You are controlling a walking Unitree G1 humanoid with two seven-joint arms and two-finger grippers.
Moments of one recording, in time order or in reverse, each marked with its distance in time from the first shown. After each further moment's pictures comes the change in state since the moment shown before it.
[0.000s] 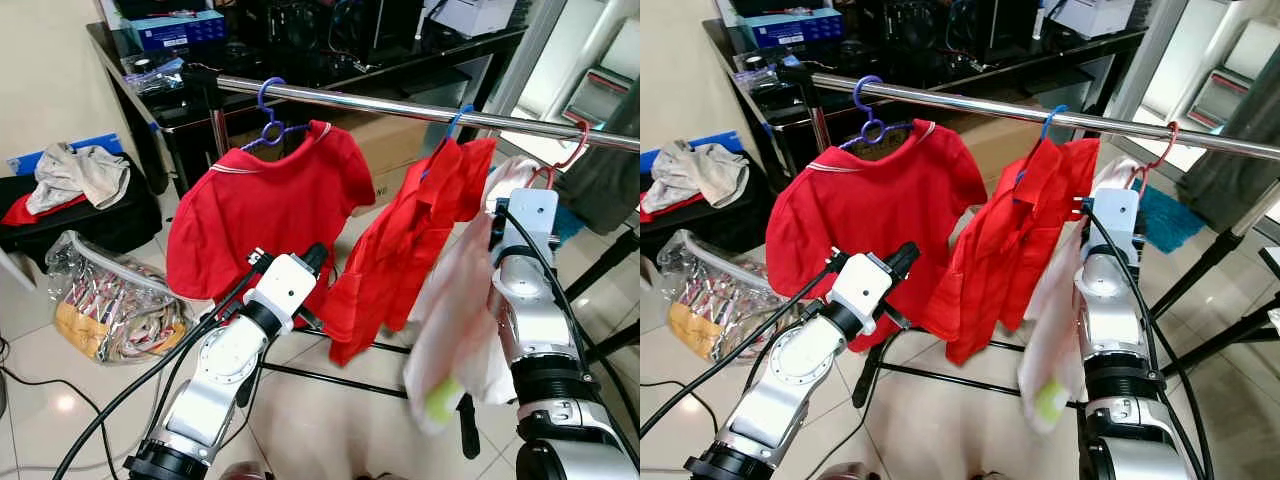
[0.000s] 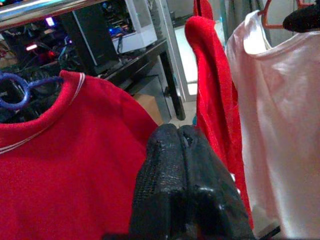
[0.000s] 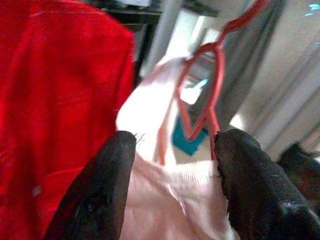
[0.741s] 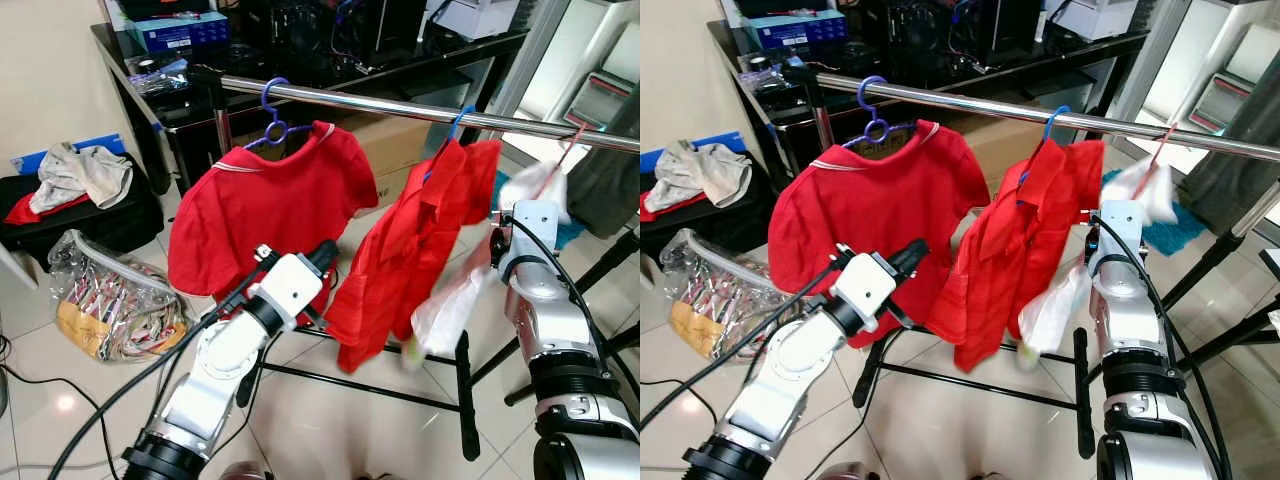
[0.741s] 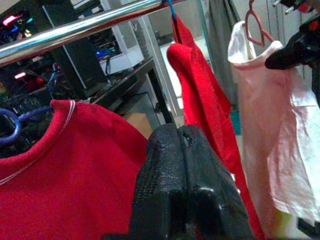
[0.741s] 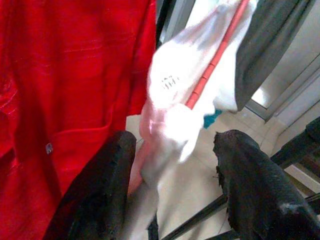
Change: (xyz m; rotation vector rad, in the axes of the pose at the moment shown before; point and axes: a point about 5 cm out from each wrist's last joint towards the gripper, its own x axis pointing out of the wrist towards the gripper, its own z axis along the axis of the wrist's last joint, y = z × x) left arm 0.003 -0.002 0.009 0.046 -0.077 -0.076; right arm 0.008 -0.014 -0.018 -0.018 0.152 0.072
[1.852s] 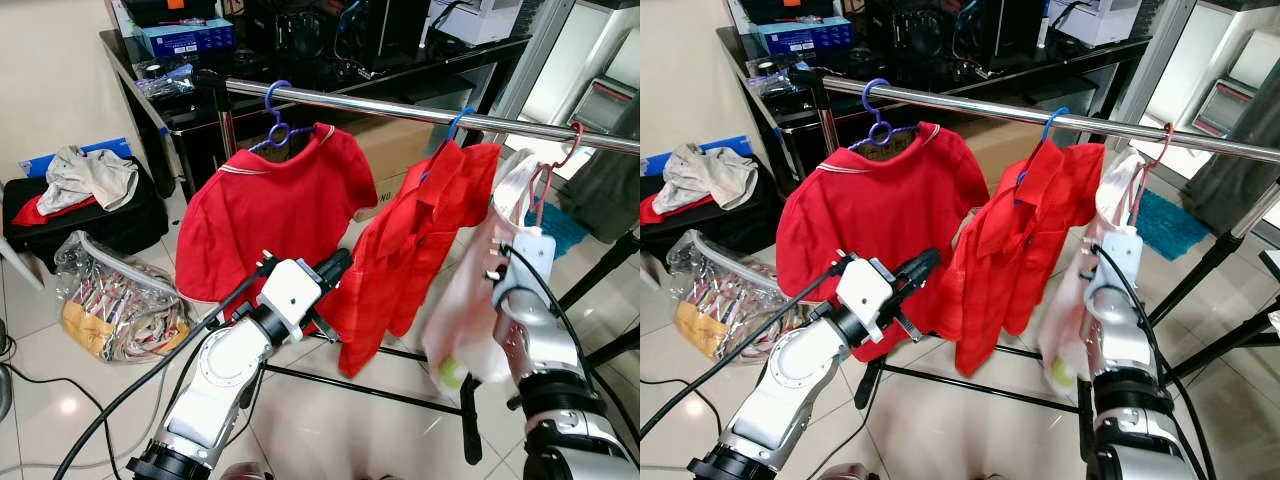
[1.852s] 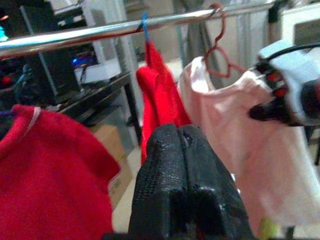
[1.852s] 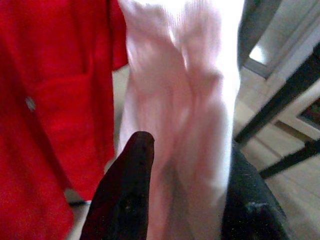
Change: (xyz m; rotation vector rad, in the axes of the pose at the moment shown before) left arm -0.005 -0.010 0.004 -0.151 -0.085 -0.094; right arm -0.005 0.006 -0.035 0.103 0.112 -0.054
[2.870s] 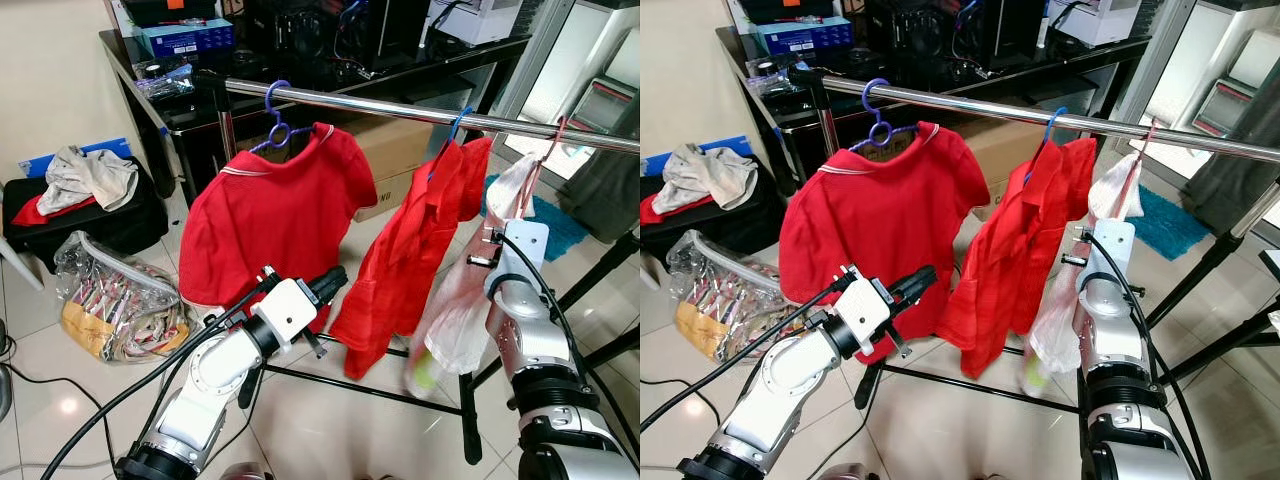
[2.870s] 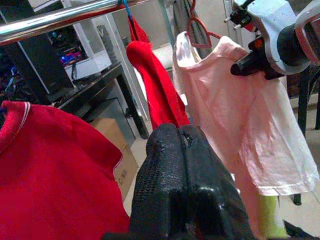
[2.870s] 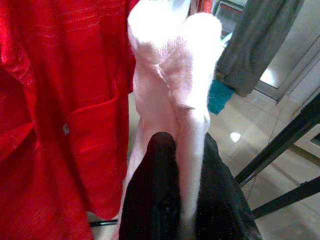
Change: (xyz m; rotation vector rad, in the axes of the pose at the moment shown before) left arm -0.011 0.002 -0.018 0.108 0.067 -0.051; right arm -0.002 0.008 0.009 0.004 -0.080 0.040
